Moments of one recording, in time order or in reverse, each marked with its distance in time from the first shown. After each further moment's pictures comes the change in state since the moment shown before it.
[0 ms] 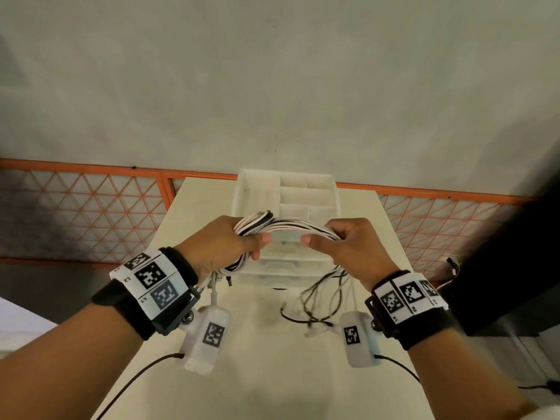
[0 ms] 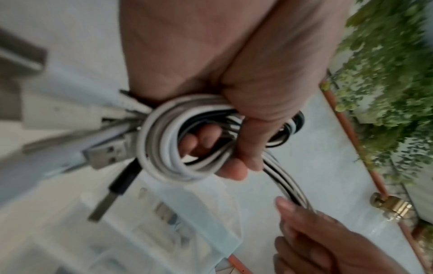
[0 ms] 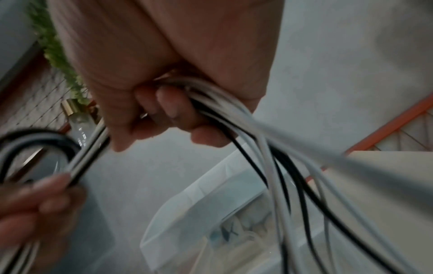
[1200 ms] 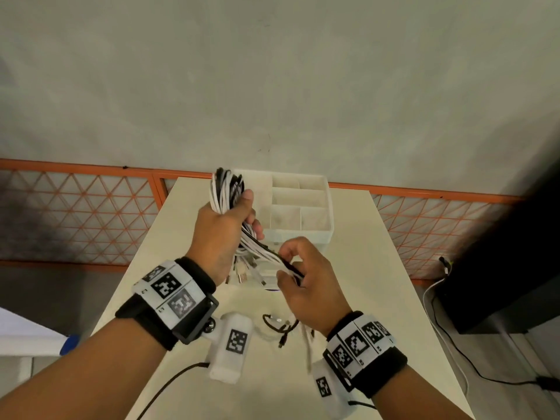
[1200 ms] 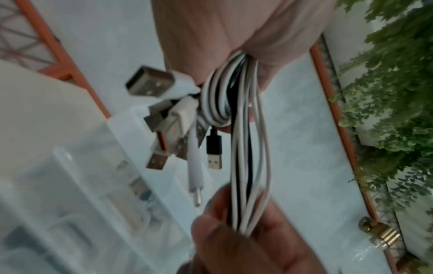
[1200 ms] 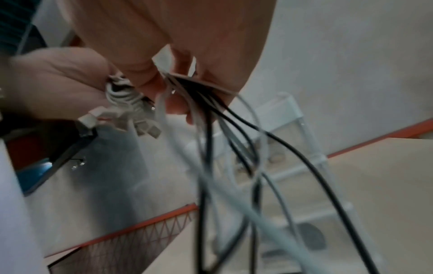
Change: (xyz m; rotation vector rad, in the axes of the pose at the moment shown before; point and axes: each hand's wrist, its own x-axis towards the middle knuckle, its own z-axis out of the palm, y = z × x) left_hand 0.015 0.014 0.030 -0.849 0.350 0.114; right_hand -0.036 0.021 0.062 0.044 -0.024 -0.263
